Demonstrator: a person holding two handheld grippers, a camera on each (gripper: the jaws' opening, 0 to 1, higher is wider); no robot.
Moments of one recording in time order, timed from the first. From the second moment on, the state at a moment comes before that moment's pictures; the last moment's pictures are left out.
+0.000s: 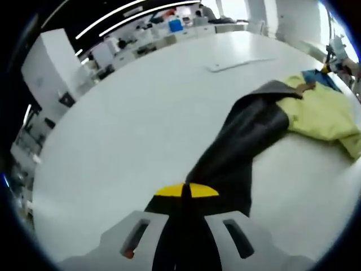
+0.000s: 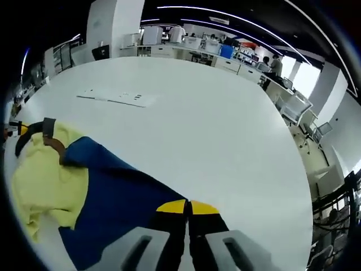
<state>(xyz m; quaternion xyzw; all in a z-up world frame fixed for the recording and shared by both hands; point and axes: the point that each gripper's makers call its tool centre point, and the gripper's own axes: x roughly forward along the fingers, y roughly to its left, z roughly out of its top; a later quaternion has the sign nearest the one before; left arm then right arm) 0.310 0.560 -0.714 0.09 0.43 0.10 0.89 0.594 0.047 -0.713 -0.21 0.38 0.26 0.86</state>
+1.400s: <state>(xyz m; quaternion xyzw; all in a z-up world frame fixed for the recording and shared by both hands) 0.308 0.489 -0.649 0.03 0.32 0.05 0.94 0.508 0.092 -0.668 -0.14 0.38 0.36 0.84</state>
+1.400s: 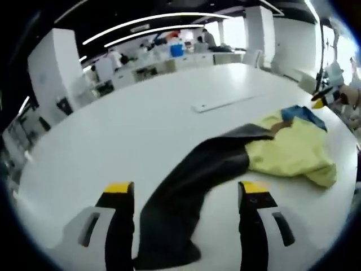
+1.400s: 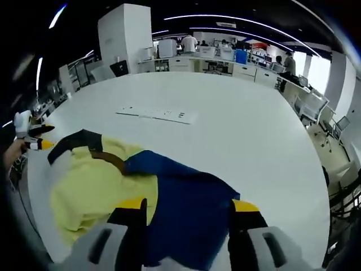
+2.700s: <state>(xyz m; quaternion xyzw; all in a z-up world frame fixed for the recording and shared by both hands) 0.263 0.401 -0.630 0.00 0.28 -0.03 0.96 0.423 0.079 -0.695 -0.15 0.41 0.39 0.81</state>
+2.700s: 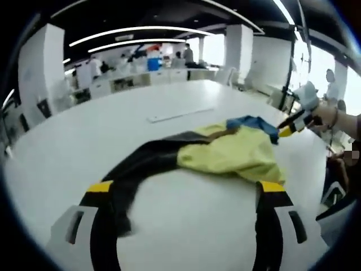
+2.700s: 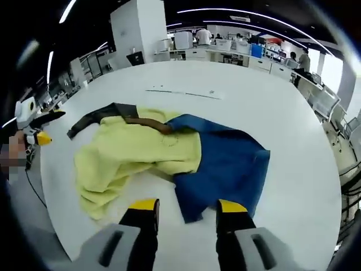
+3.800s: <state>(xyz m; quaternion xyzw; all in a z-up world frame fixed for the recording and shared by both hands) 0.249 0.394 -0.630 0.00 0.28 -0.03 0.96 0.428 0.051 -0.690 -0.12 0.39 0.38 0.83</state>
